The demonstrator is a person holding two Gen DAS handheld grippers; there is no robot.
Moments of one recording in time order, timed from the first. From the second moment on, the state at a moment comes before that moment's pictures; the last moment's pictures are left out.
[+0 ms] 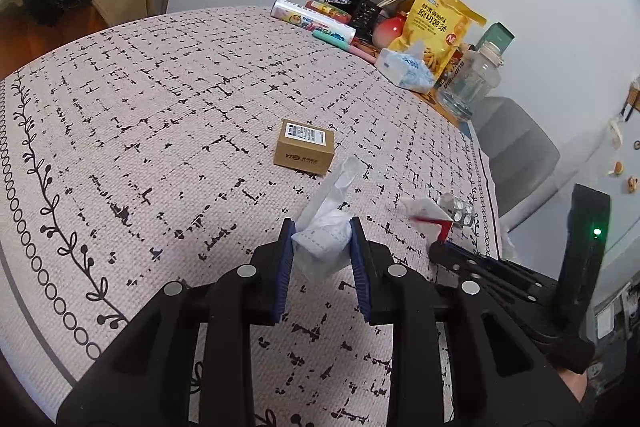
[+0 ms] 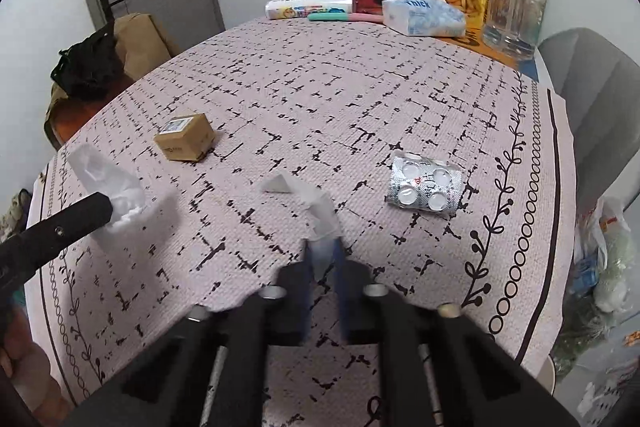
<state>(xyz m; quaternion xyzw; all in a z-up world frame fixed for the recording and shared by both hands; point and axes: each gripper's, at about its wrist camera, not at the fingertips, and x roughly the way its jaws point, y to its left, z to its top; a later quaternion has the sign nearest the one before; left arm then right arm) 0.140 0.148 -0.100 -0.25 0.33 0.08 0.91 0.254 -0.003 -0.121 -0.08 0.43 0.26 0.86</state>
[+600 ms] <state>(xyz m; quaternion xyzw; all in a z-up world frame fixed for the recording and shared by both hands) 0.149 0.103 -0.083 -0.23 0.33 0.03 0.92 0.216 -0.058 -0.080 -0.04 0.39 0.26 0.88</state>
